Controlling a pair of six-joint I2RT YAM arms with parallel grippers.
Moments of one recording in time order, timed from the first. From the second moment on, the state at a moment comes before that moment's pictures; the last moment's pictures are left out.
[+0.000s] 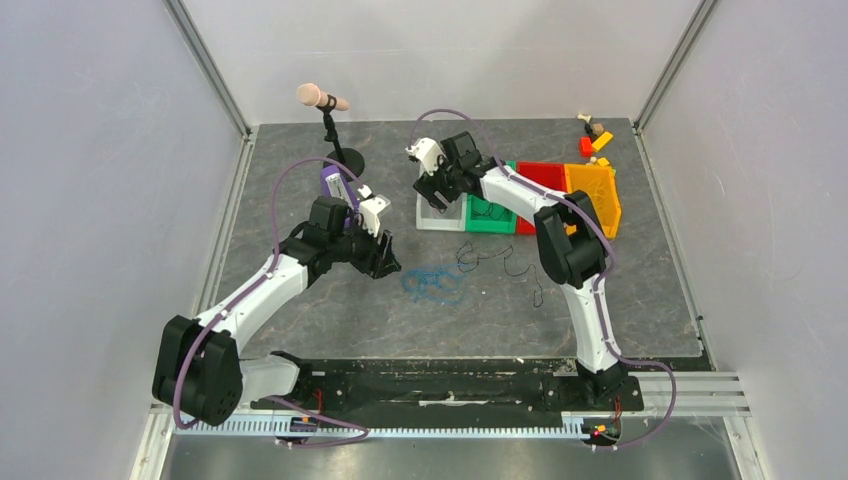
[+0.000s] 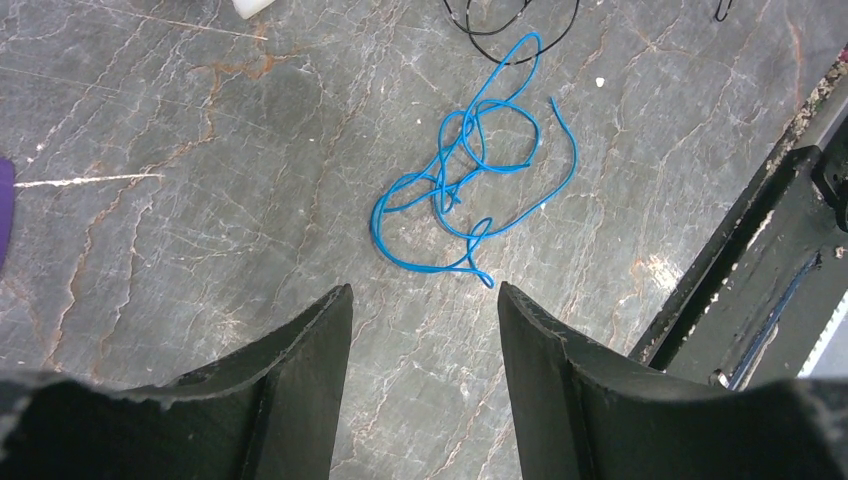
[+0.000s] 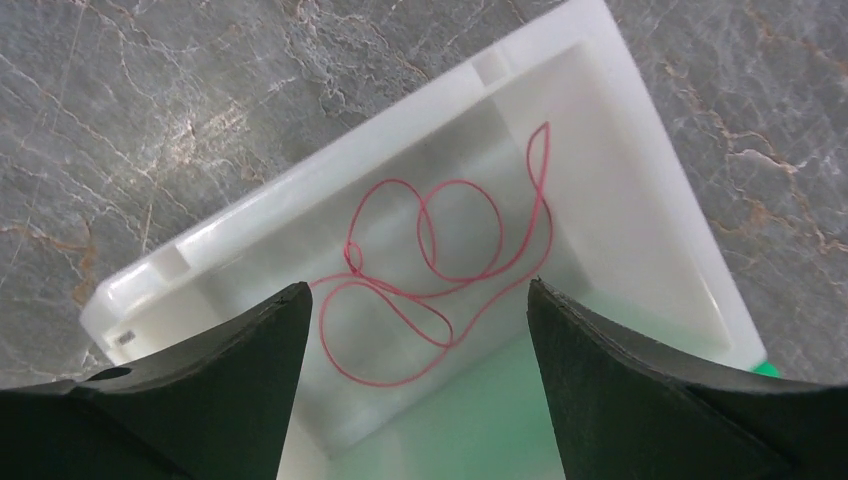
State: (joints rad) left arm -0.38 1.23 0.76 -0.30 0.52 0.08; right arm 0.53 2.23 1.79 -0.35 -0.15 -0.42
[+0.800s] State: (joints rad) left arm -0.37 1.23 0.76 -0.30 0.53 0.08; right arm 0.54 2.22 1.75 -0.33 -0.22 -0.46
